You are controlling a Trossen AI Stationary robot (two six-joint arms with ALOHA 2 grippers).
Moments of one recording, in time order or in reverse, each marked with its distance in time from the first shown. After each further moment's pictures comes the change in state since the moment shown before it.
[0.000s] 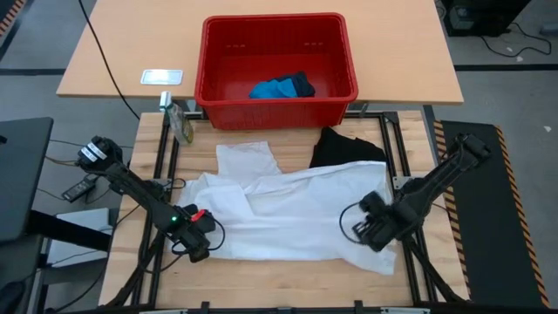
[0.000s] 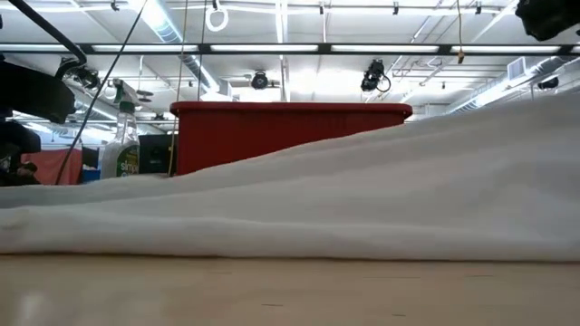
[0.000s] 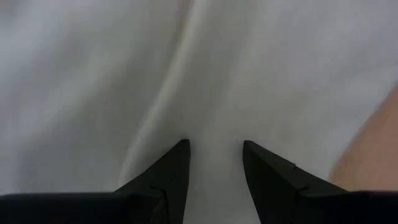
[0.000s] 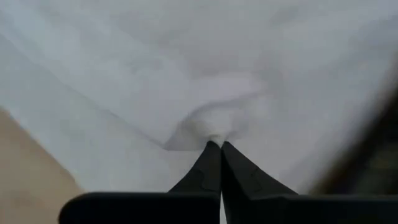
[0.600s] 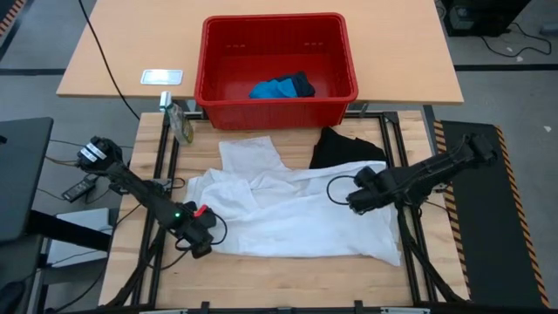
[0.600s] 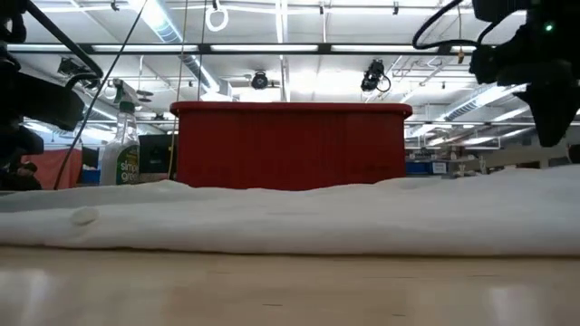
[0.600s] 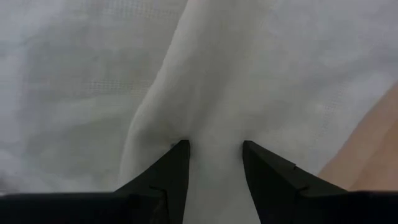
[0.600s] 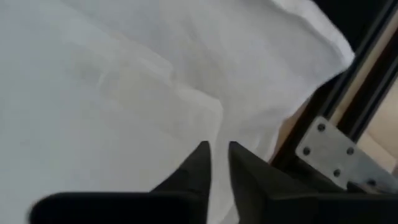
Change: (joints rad) left arm 0.062 0.000 -0.001 -0.033 0.024 -0.008; right arm -0.382 -0.072 -0.135 -0.084 0.087 -0.453
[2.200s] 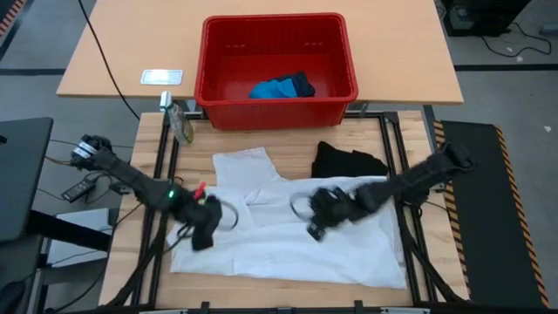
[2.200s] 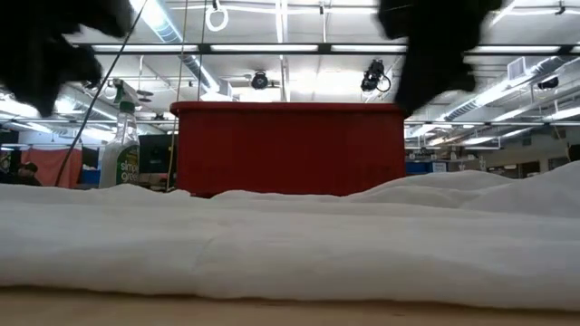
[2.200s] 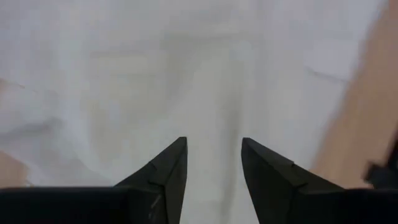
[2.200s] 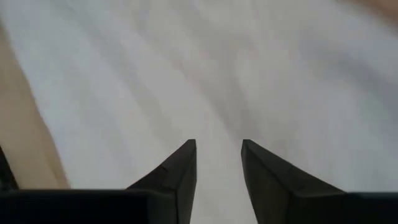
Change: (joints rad) left arm 0.148 -0.092 0.332 -0.311 0.017 0.306; right arm 0.062 0.264 0.209 0.720 0.050 -0.300
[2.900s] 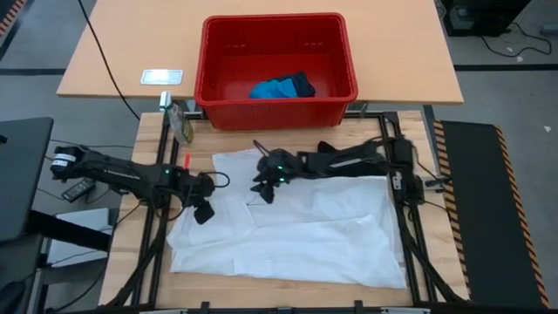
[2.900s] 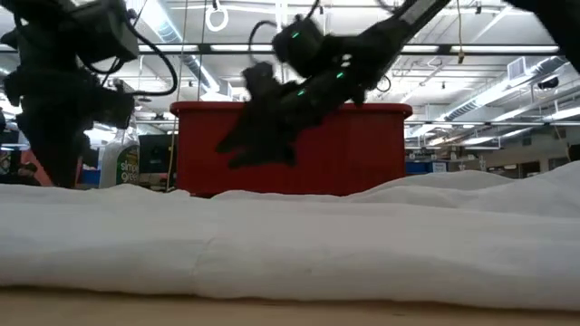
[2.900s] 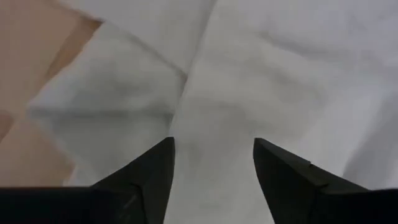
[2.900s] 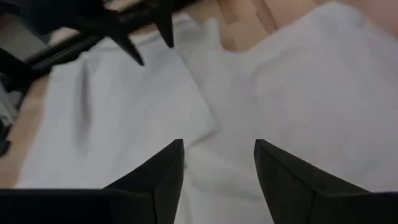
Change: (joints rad) left arm 0.423 -0.290 -0.467 0.260 0.119 0.078; right arm -0.489 0.504 0.190 0.811 -0.476 -0.654
